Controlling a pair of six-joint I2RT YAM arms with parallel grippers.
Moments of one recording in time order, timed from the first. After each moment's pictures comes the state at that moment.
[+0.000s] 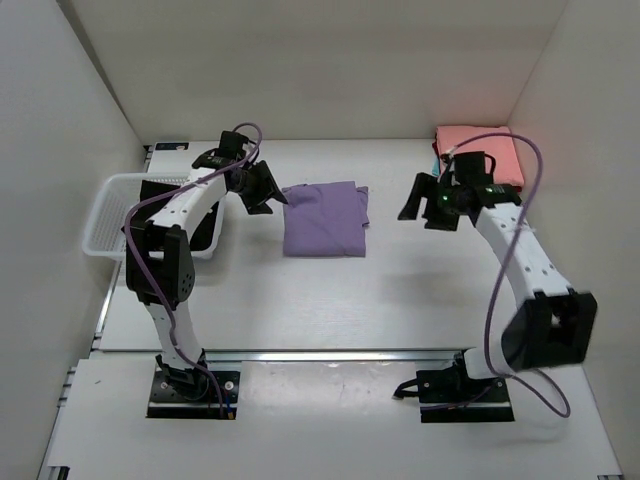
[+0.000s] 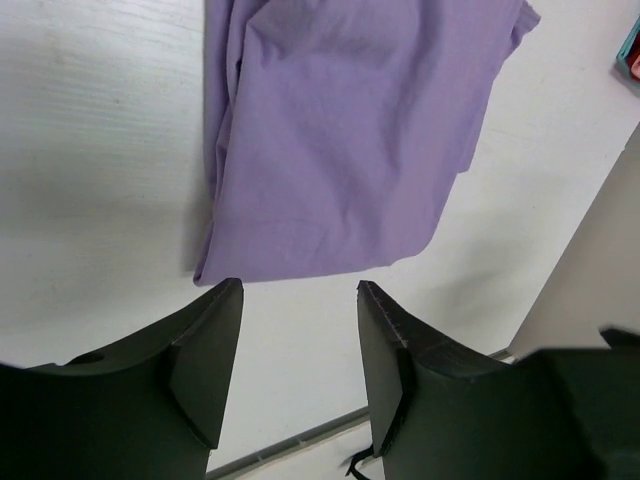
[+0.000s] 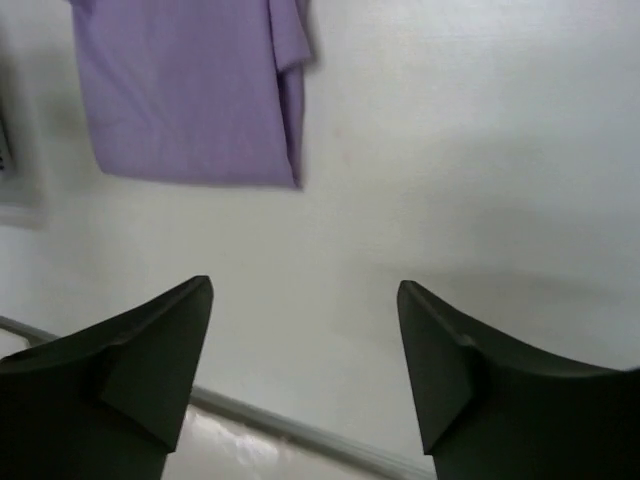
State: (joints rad) left arm -0.23 1.89 1.61 -0.72 0.32 -0.68; right arm 0.12 1.41 1.27 -0.79 -0.29 0.35
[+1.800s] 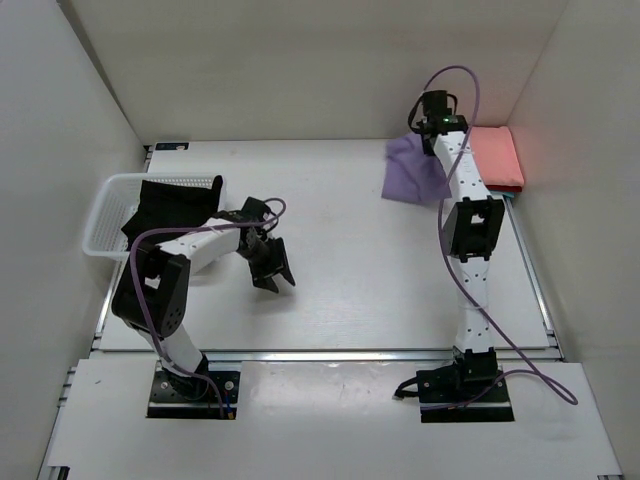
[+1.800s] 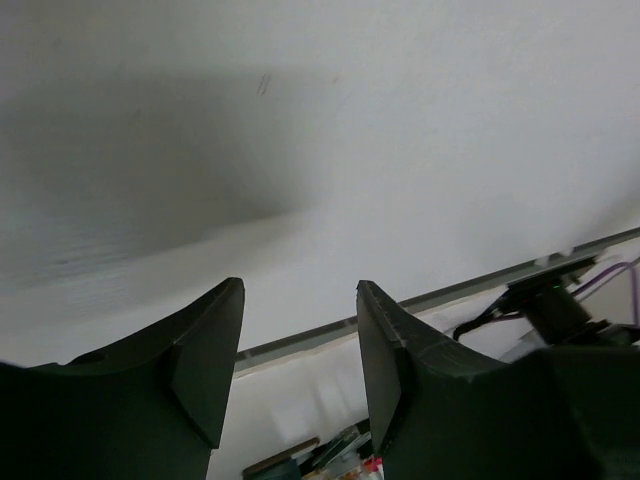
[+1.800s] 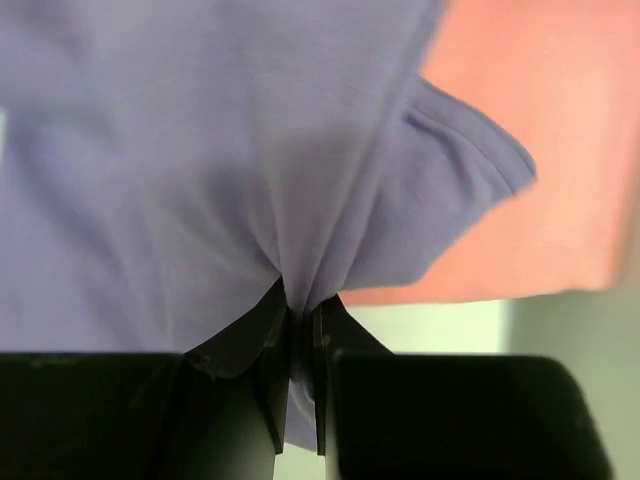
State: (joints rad) left arm -0.40 1.68 1.06 -0.71 0.38 -0.66; right arm 0.11 2.52 2.57 -0.89 0.32 -0.12
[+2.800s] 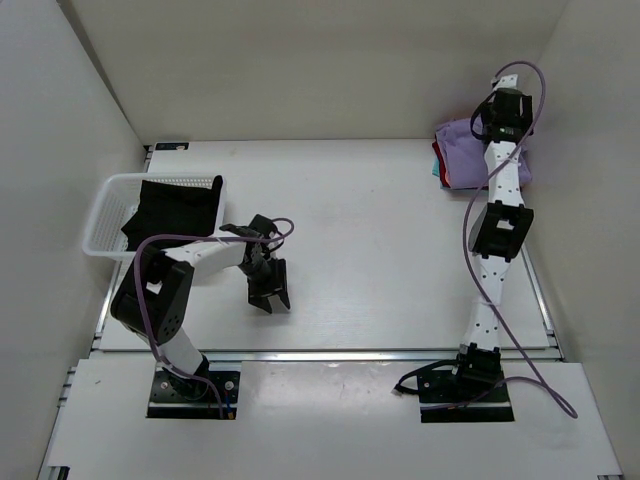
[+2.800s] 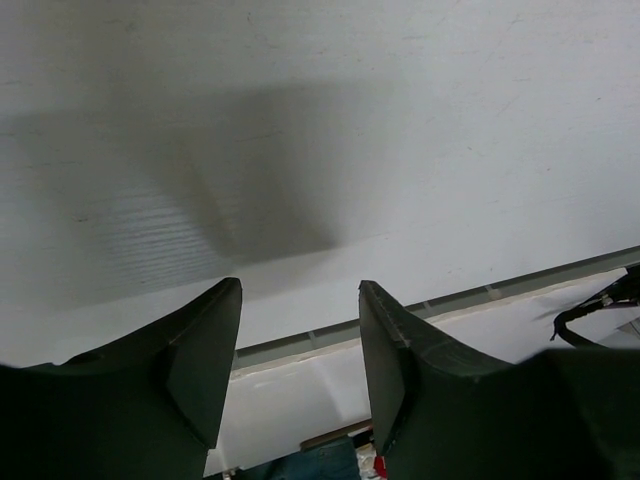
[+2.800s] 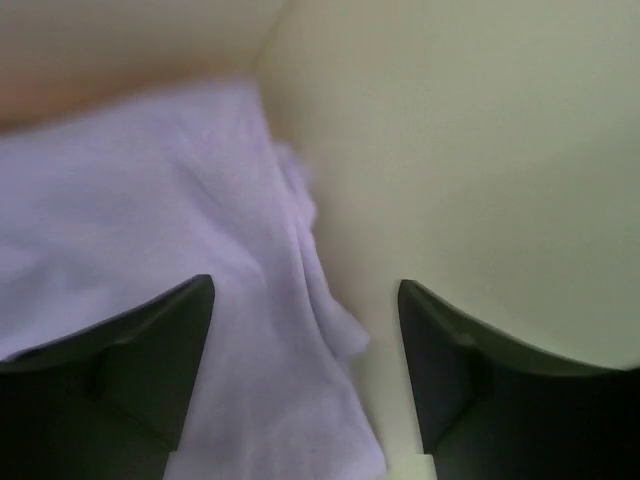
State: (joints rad) left arm -0.48 1.65 0.93 -0.75 0.32 -0.59; right arm -0.21 2.71 2.77 -0.45 0.40 -0.40
